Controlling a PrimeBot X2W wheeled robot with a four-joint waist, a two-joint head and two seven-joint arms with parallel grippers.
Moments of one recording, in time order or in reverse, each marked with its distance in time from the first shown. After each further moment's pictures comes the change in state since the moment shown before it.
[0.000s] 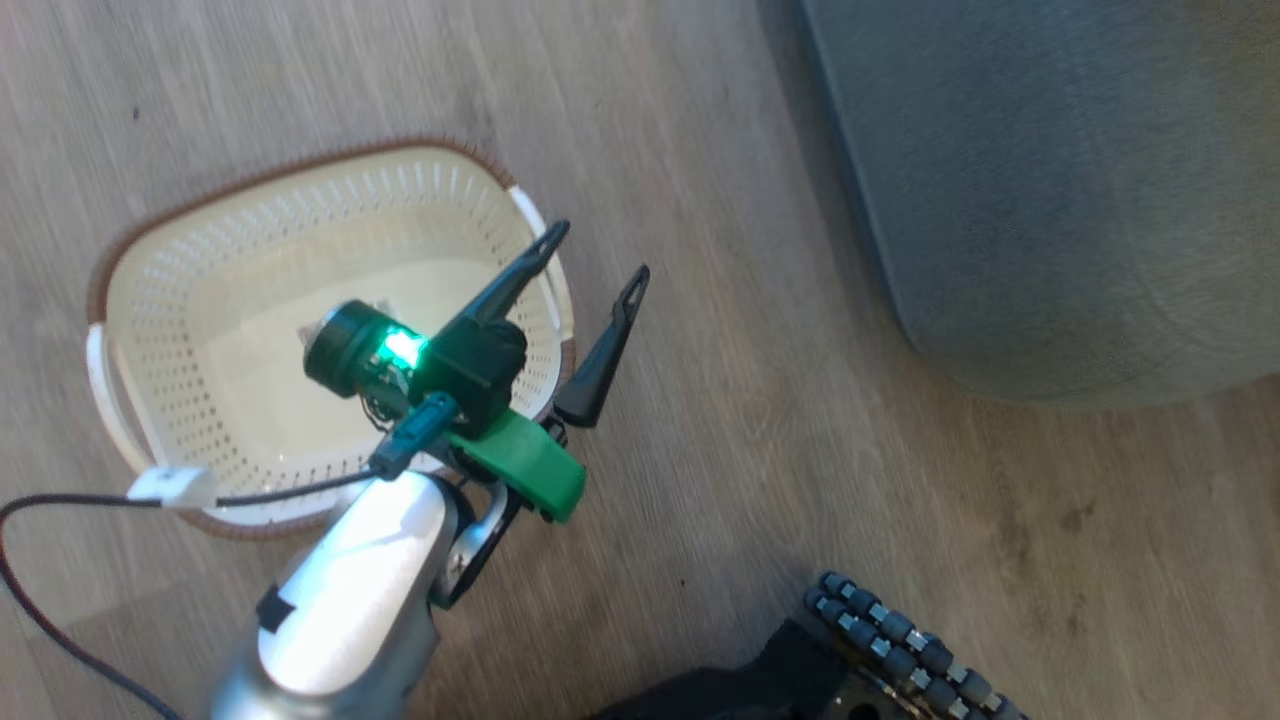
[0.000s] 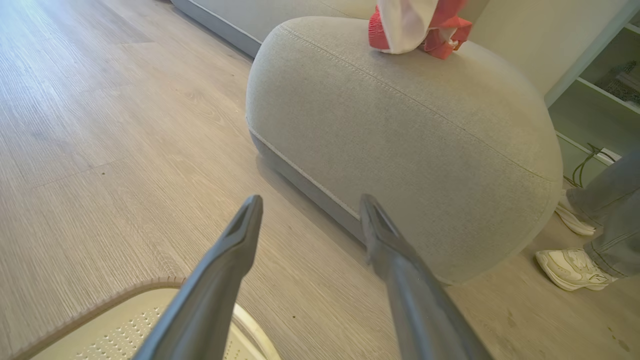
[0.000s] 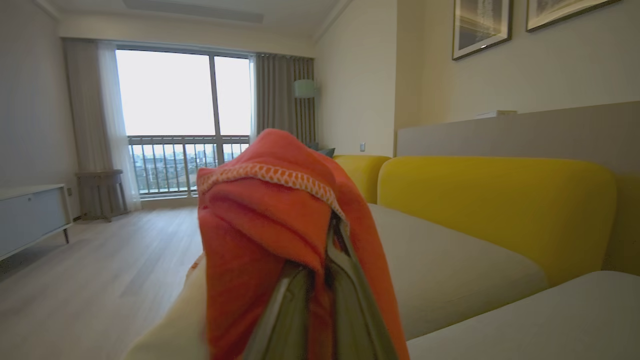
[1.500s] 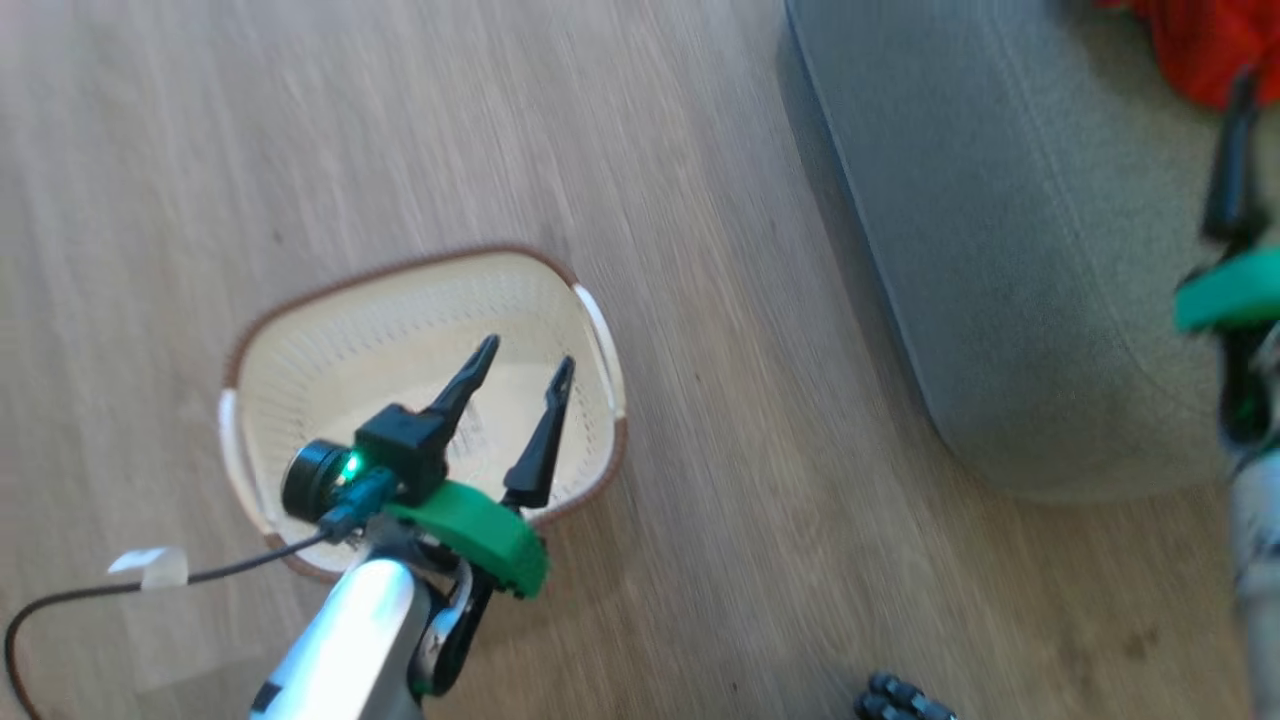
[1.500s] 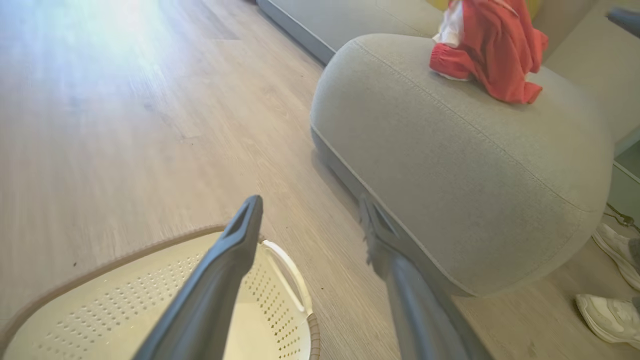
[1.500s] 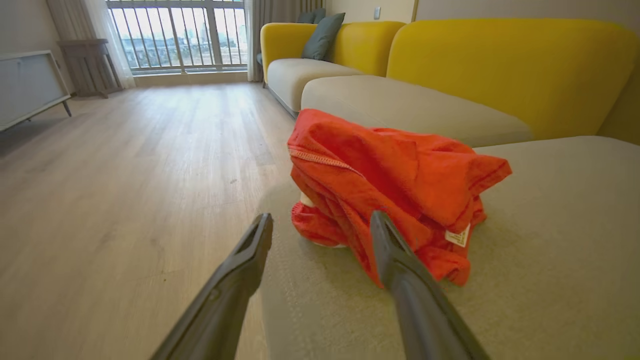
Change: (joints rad) left arm 0.149 -0.018 0.065 0.099 -0.135 0.053 -0.052; right arm 0.497 0.082 -0.008 0.060 -0.193 0.000 -0.013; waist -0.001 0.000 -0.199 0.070
